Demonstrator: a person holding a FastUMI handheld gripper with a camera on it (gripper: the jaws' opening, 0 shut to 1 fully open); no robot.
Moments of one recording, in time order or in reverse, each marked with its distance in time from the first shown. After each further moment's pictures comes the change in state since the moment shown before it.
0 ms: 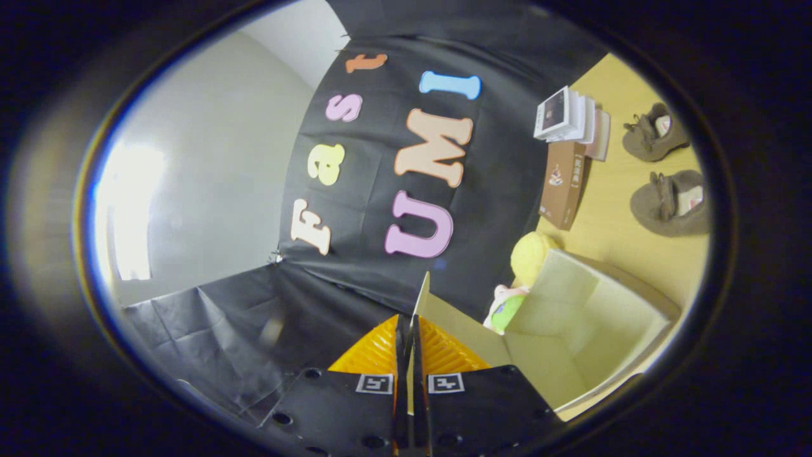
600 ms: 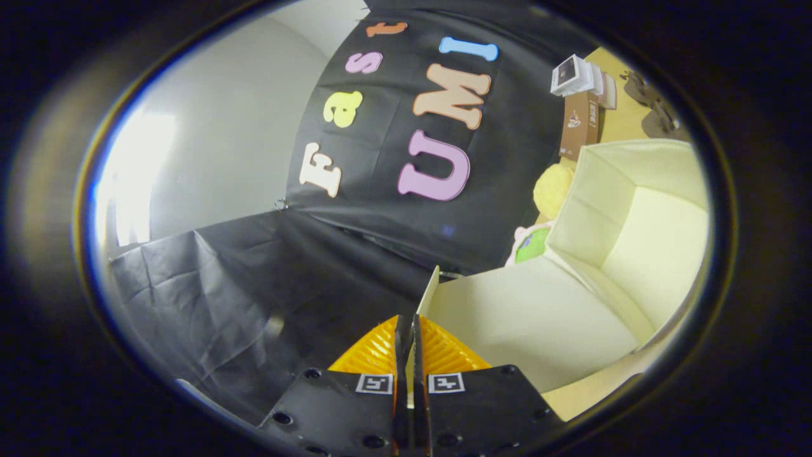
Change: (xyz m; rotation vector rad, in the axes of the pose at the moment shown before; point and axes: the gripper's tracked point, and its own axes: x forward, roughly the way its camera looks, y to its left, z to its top) arm 0.014 0.004 -0.183 -0.065 0.146 -0.001
